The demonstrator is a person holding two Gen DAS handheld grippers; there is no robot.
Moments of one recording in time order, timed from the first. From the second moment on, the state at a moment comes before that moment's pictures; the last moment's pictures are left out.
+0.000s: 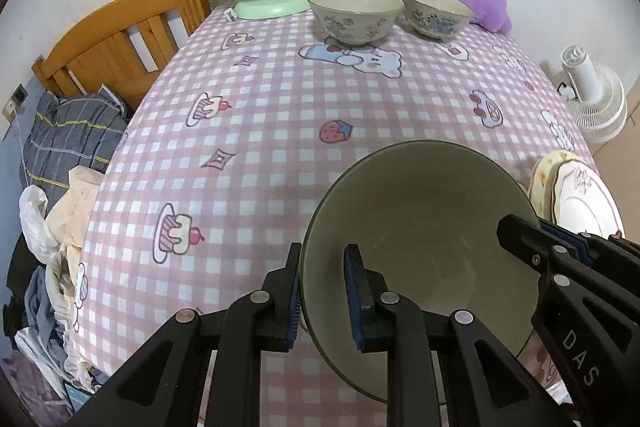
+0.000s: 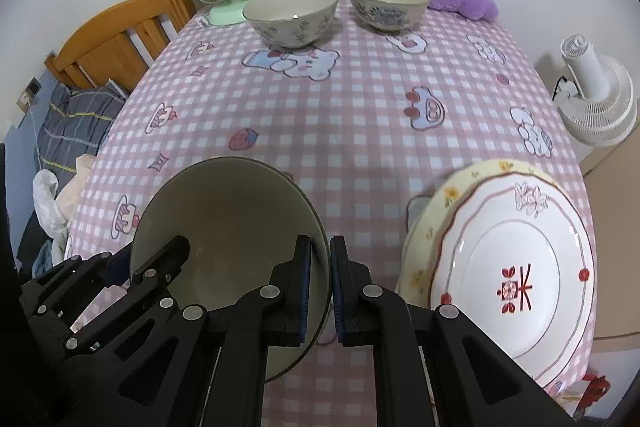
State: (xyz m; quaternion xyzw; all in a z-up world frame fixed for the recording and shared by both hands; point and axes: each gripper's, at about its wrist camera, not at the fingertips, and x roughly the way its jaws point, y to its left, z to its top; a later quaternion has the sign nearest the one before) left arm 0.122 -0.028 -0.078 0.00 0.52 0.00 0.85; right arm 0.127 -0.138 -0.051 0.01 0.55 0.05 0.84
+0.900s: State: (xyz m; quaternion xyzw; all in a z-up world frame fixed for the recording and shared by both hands) left arm 0.114 -0.042 -0.081 0.00 0.53 -0.01 0.85; right arm 0.129 -0.145 -0.061 0.00 0.57 0.08 0.82
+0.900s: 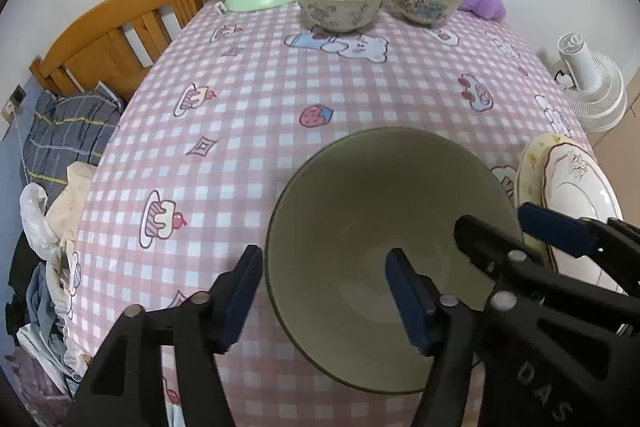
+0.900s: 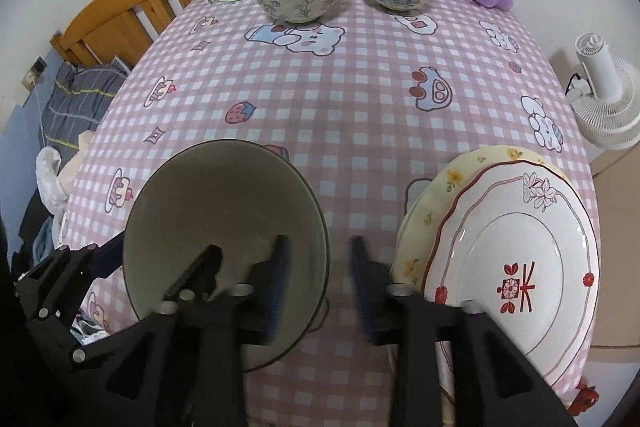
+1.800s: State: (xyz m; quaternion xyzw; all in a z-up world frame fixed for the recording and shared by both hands) left arm 0.202 -0.005 0.010 0.00 0.44 -0.05 0.90; right arm 0.190 -0.117 0.037 0.02 0.46 0.01 0.89
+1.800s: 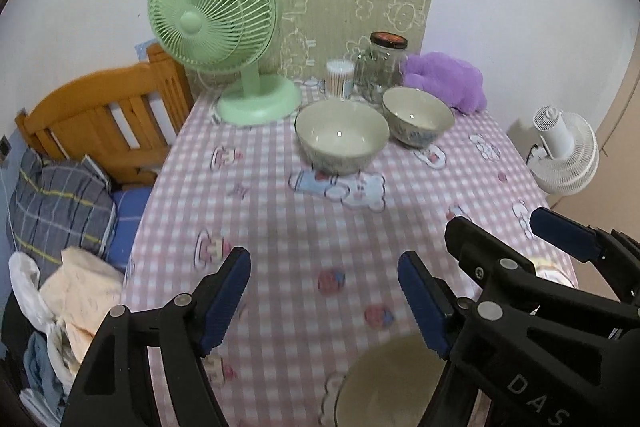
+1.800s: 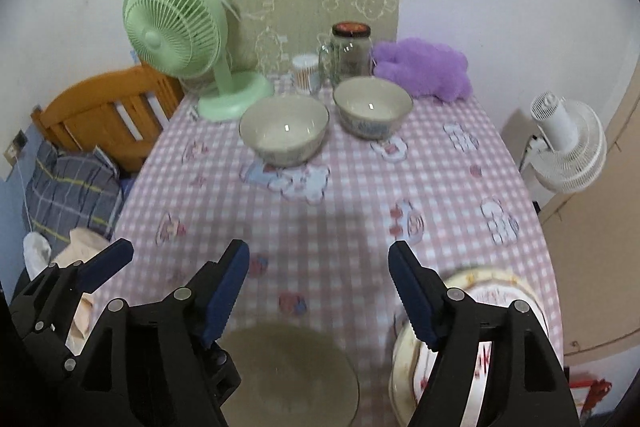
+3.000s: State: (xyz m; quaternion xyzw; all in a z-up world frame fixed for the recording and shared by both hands) left arm 0.407 -0.031 -0.070 -0.02 0.48 0.05 0.88; right arm 0.423 -0.140 -0.060 0.07 0.52 0.07 0.85
